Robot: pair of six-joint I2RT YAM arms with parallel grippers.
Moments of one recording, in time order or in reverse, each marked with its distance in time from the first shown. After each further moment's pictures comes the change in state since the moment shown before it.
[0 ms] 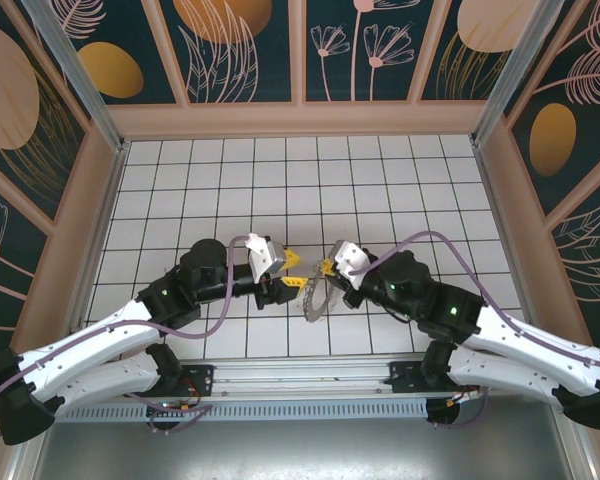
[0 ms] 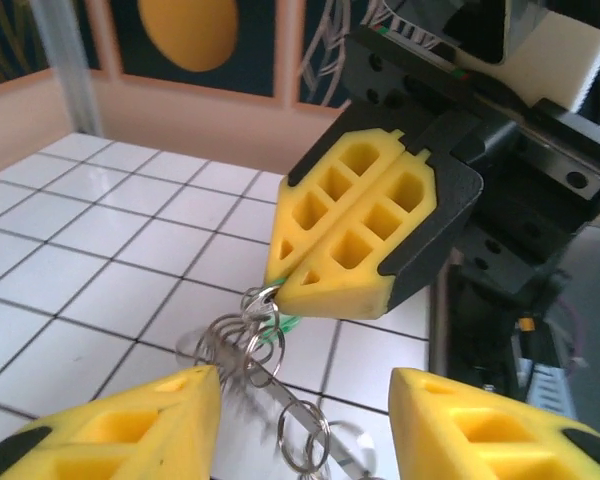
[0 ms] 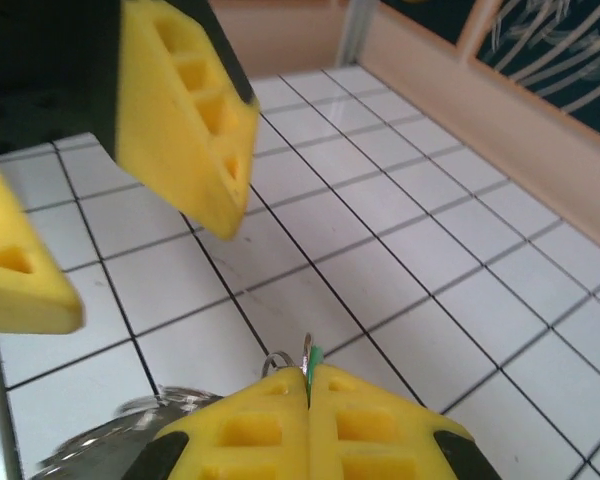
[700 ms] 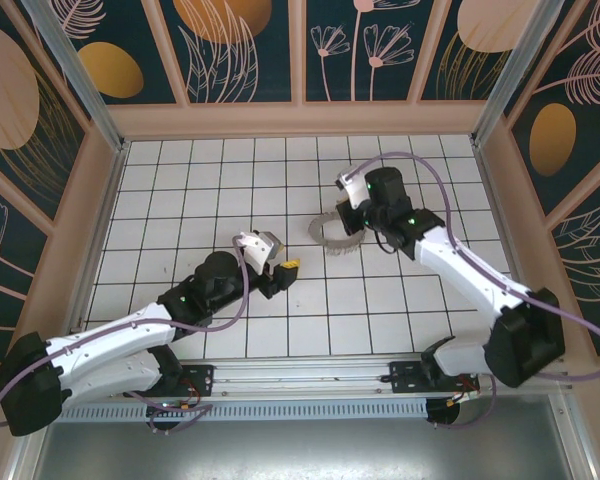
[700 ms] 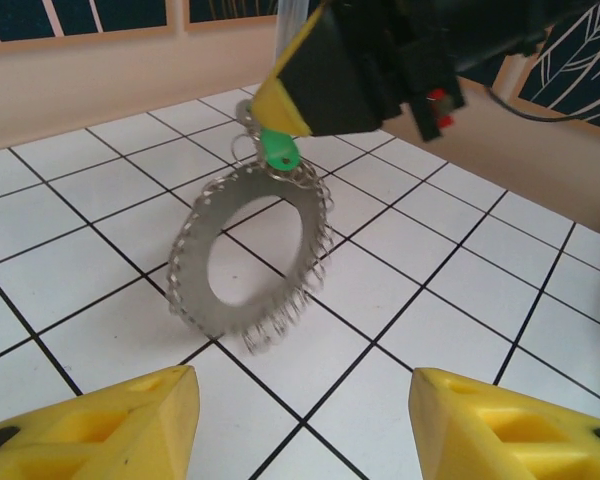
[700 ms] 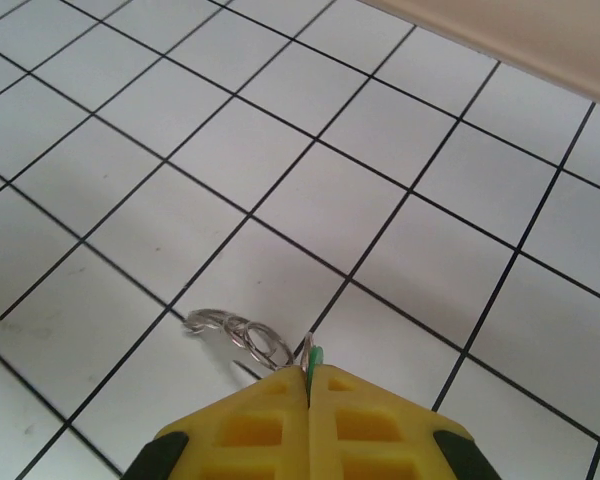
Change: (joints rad) left arm 0.000 0.090 -0.175 0.243 -0.385 -0.153; right arm -0.566 0.587 0.322 -0.015 -0.246 0.052
